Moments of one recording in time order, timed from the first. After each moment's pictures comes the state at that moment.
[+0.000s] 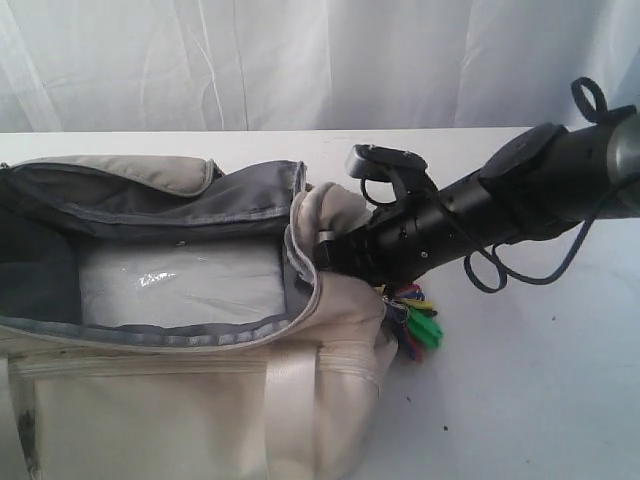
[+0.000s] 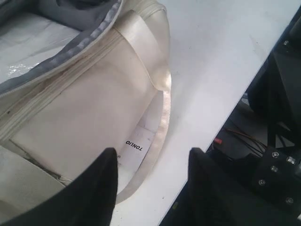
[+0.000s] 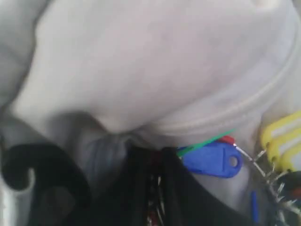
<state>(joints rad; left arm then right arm) -0.33 0.22 -0.58 -0.57 1.23 0.59 0.55 1.78 -1.02 1.09 0.54 -0.90</state>
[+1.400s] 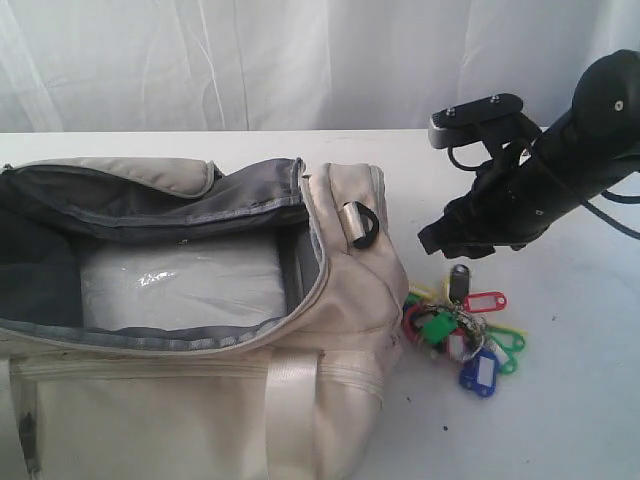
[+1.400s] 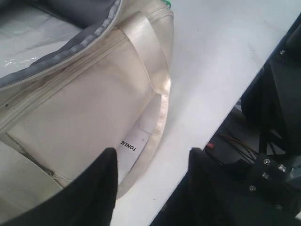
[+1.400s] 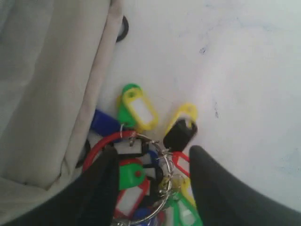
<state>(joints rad) -0.33 0.22 -0.58 -0.58 1.23 0.53 0.44 1.58 -1.04 0.16 0.60 -0.27</state>
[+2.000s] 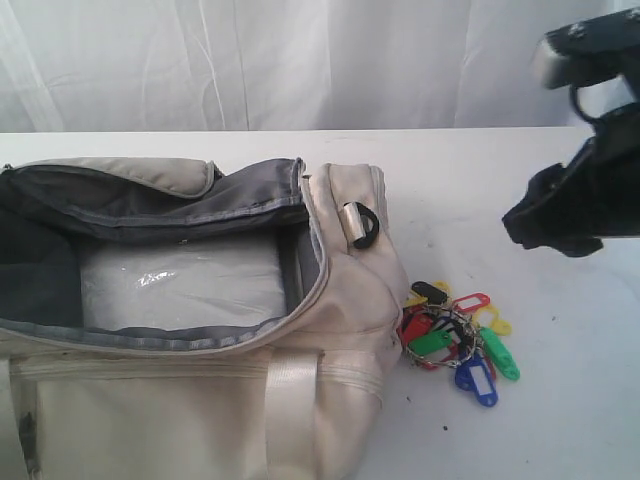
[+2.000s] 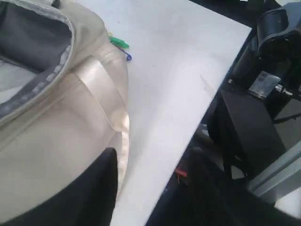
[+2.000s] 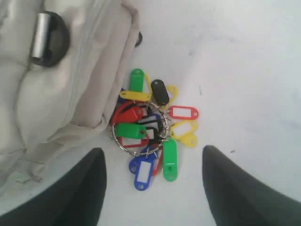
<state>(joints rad) -0.33 0.21 -0.58 -0.78 1.20 0.64 0.44 1.06 -0.94 0.13 0.84 -0.25</state>
